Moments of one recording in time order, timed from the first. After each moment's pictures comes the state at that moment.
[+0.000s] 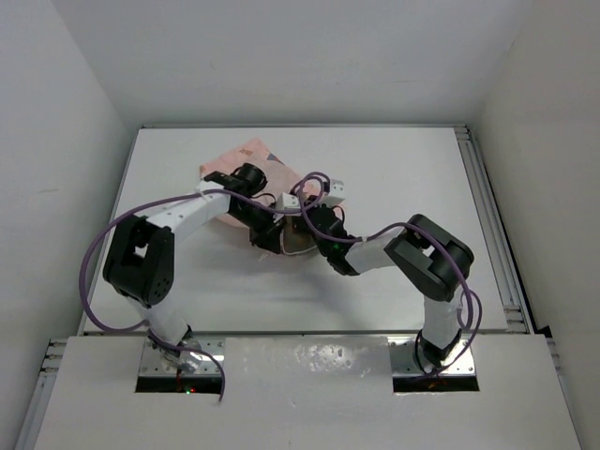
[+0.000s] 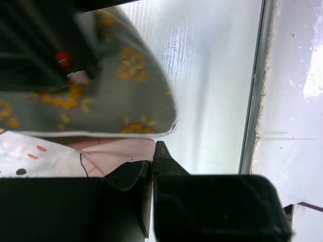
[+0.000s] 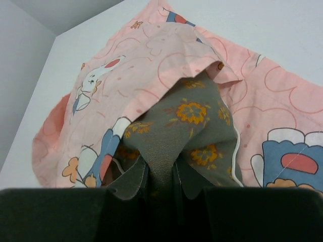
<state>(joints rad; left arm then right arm) -0.44 1.70 1.24 -0.90 0.79 0.86 0.79 1.90 0.77 0.89 0.47 0.69</state>
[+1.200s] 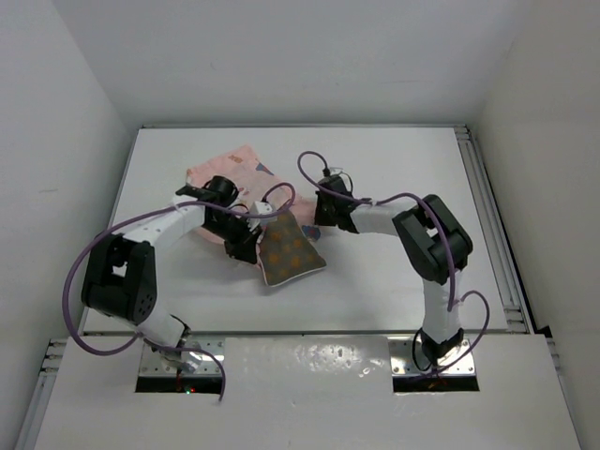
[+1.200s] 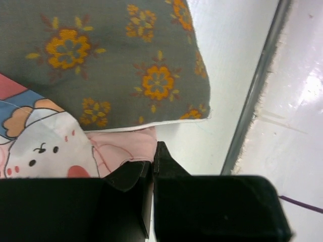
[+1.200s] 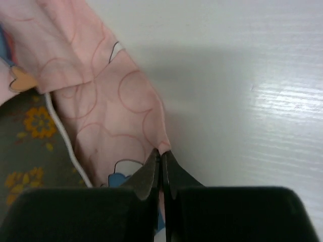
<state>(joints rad) -0.28 1.55 1.03 -0.89 0.73 0.82 0.57 2.02 1.14 0.03 0.15 0.52</state>
